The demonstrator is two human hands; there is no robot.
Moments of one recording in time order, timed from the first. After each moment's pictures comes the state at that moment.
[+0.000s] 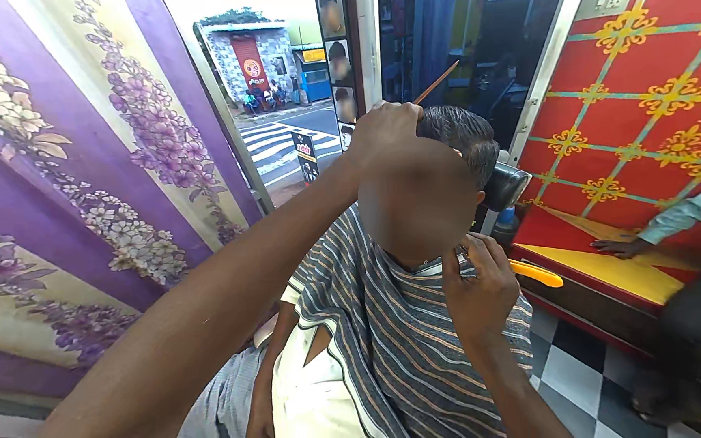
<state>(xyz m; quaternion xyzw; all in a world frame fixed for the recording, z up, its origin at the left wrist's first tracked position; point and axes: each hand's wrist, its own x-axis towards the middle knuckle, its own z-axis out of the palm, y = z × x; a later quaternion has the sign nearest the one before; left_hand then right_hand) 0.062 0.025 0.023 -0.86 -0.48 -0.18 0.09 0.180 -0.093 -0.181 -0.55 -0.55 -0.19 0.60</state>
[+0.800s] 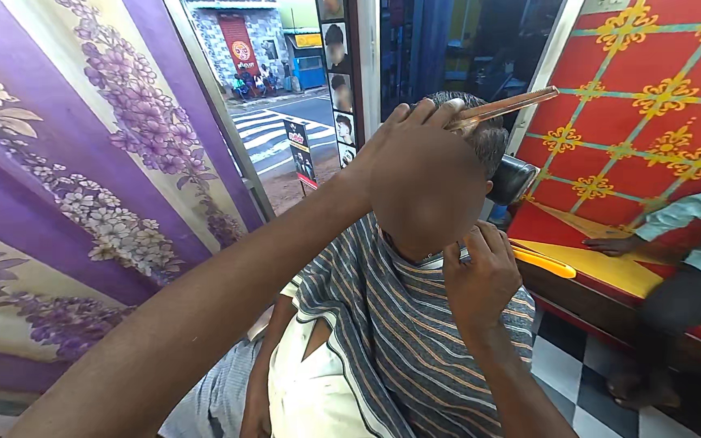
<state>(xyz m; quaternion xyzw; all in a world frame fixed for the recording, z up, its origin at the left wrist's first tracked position) 0.043 0.016 -0.015 -0.91 -0.24 -0.14 0.30 0.171 -0.086 -0.177 -0.59 -0.57 -0.26 0.52</state>
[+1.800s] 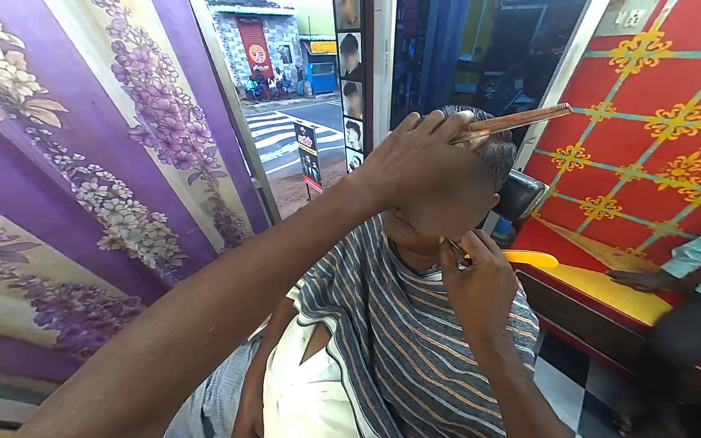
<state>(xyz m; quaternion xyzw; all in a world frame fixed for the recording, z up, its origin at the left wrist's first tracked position) 0.038 0.027 -0.015 -0.91 -0.22 -0.17 0.30 0.172 -0.080 -0.170 -0.60 -0.60 -0.14 0.51</state>
